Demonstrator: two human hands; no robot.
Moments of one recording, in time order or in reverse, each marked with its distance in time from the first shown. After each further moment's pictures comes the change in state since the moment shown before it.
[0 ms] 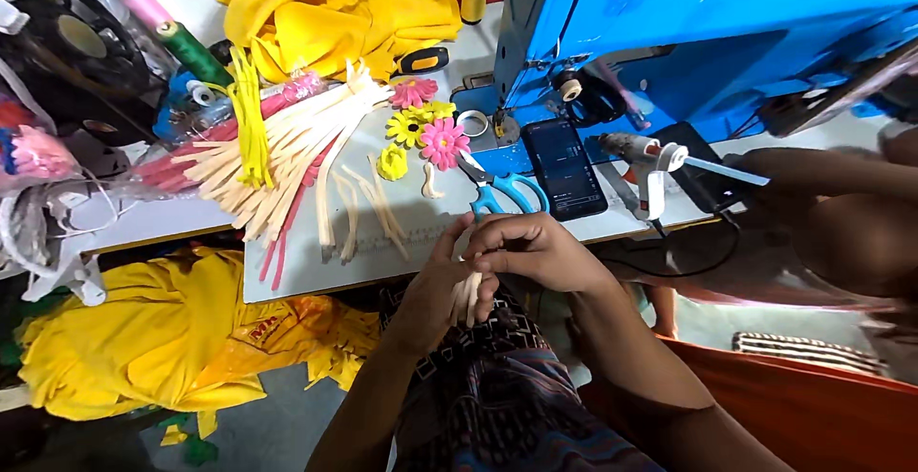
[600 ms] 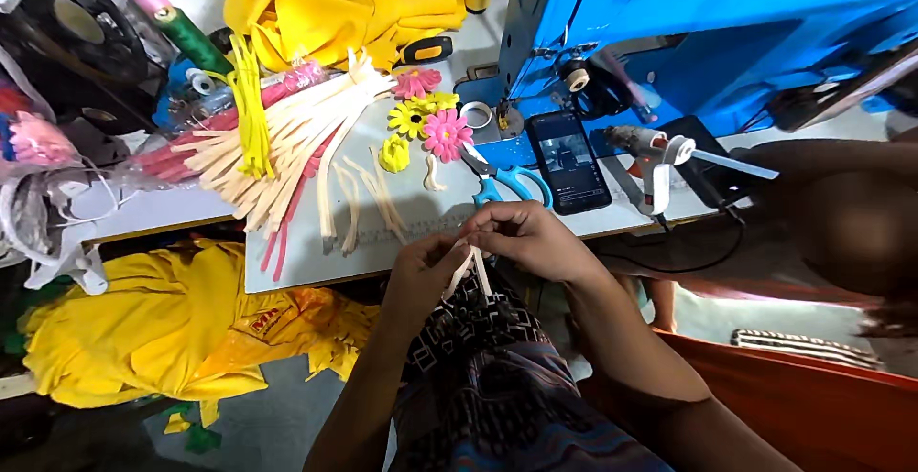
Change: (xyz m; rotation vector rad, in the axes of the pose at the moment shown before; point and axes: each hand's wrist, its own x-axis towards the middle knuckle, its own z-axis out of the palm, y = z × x) left_hand -0.001 -0.002 -0.011 0.508 0.431 0.014; right_hand 0.005 0.000 0.007 -0.092 0.096 0.203
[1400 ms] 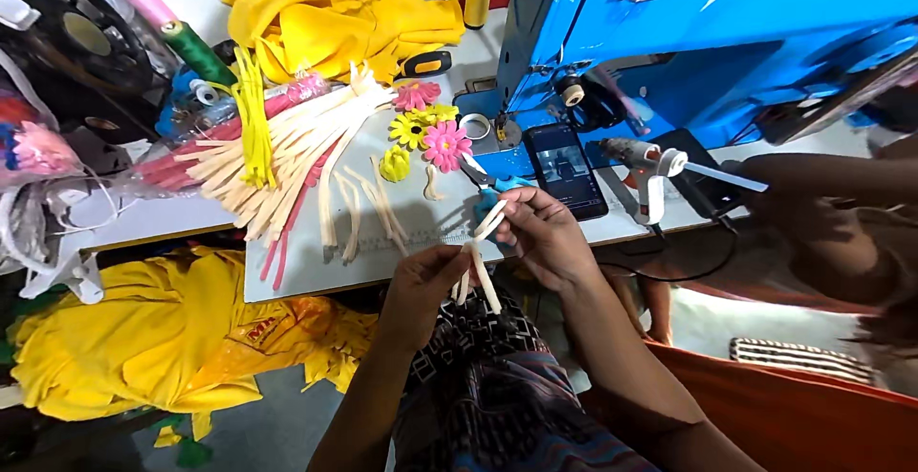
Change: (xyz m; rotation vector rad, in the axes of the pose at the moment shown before) left_hand -0.007 -0.001 0.001 -0.366 -0.086 0.110; right_hand -0.005 0.015 0.004 0.648 0.424 0.078
